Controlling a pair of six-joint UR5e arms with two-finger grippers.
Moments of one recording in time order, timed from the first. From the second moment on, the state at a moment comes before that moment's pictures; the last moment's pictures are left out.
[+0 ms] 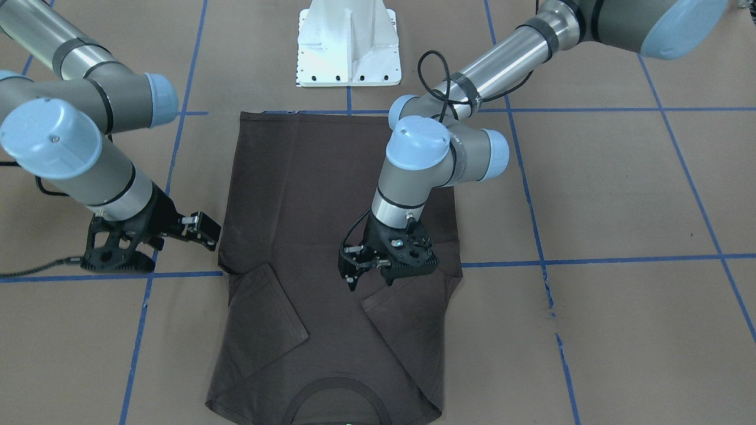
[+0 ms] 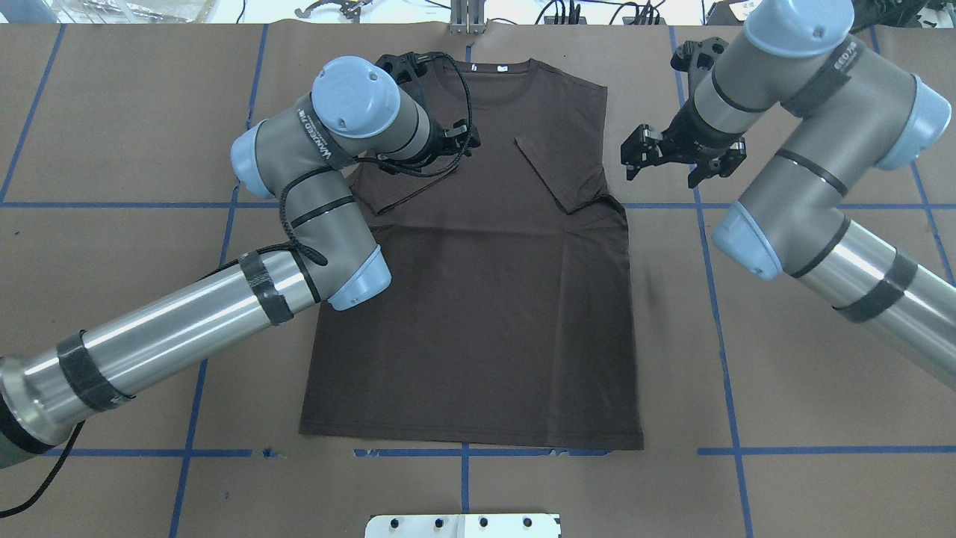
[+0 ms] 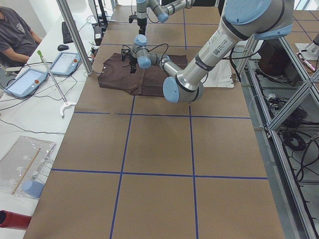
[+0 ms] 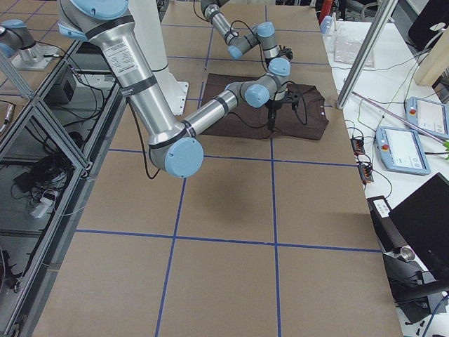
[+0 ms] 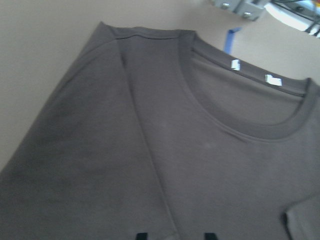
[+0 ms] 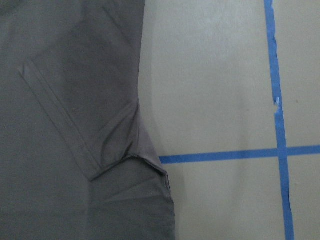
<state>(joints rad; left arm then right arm) -0.67 -2.43 -1.27 -2.09 -1.82 -1.40 0.86 -1.12 1.71 -1.48 2.13 1.04</state>
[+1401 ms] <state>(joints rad) -0.67 -2.18 -1.75 -1.84 -1.84 -1.23 0.25 -1.57 2.03 -1.18 1.74 1.59</state>
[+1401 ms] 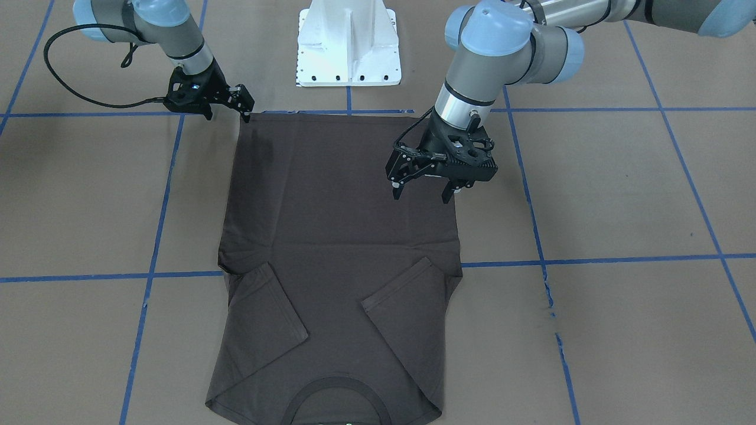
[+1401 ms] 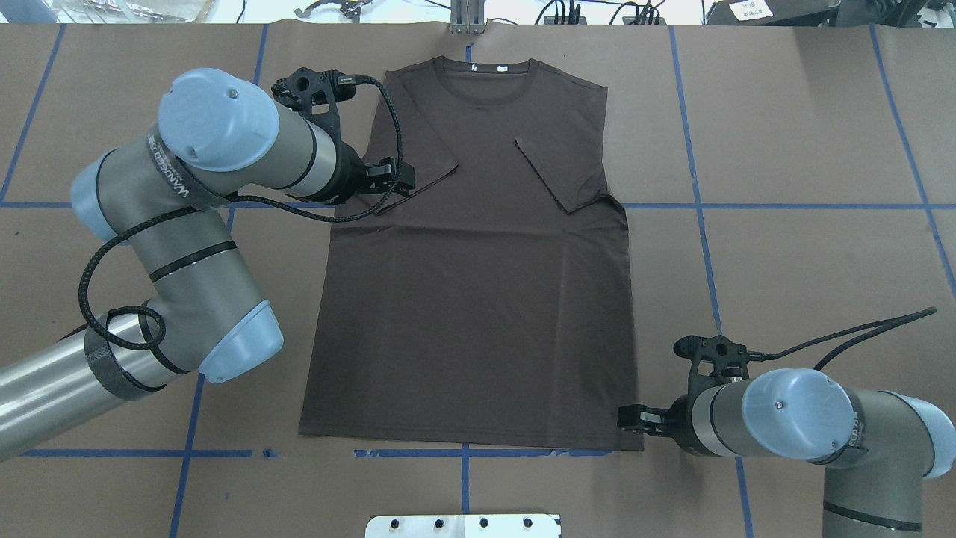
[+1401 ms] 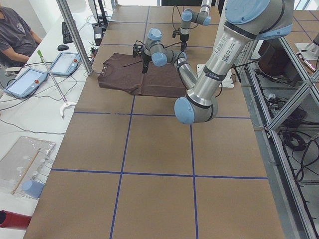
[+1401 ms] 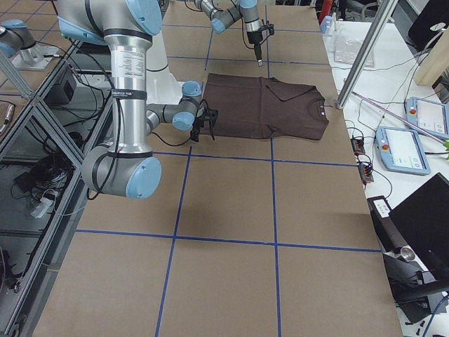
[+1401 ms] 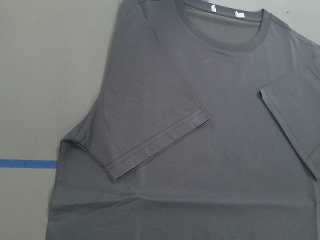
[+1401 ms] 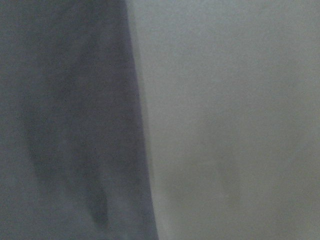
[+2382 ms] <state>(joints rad) -0.68 -2.17 -1.75 -1.84 -1.83 -1.23 0.21 -1.50 2.01 -1.26 1.74 1.59</state>
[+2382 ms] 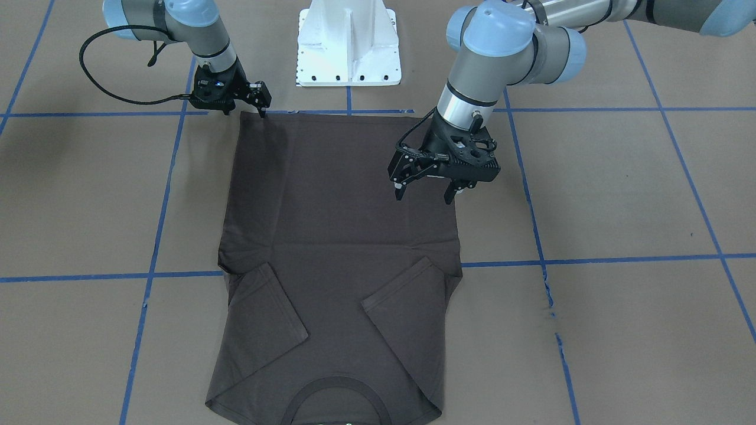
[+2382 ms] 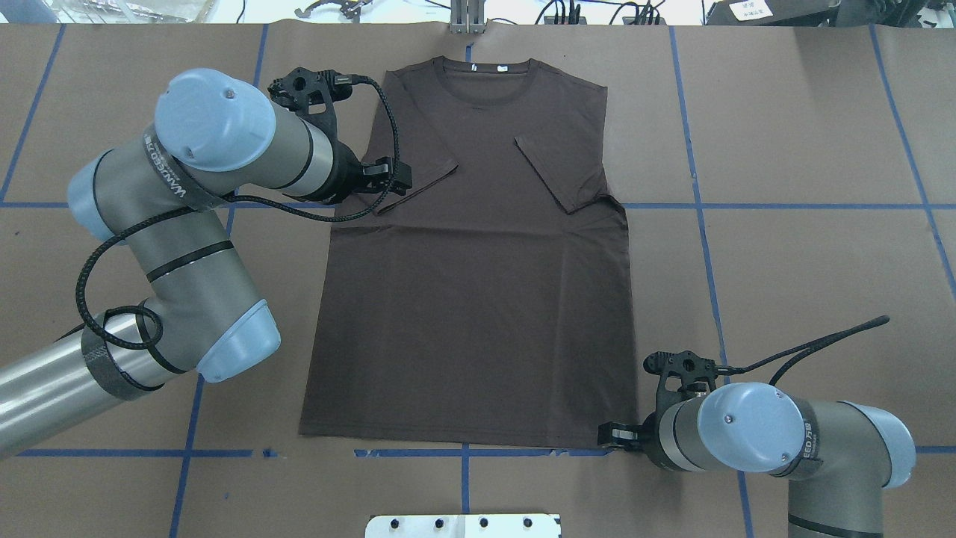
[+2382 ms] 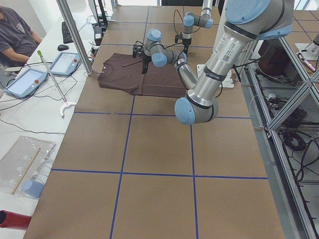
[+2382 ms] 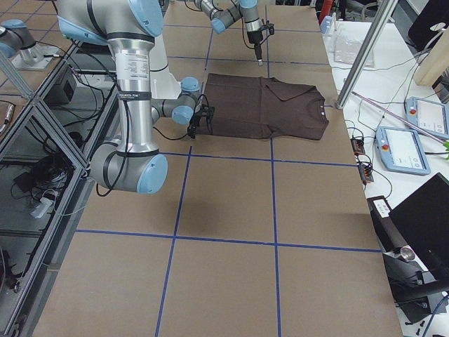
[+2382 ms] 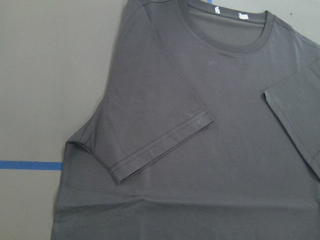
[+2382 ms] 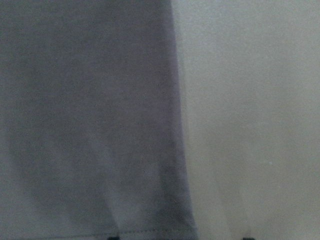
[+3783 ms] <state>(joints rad) -0.68 -2.11 -1.79 -1.85 -1.84 -1.28 0.26 -1.49 2.07 -1.27 1.74 1.59</state>
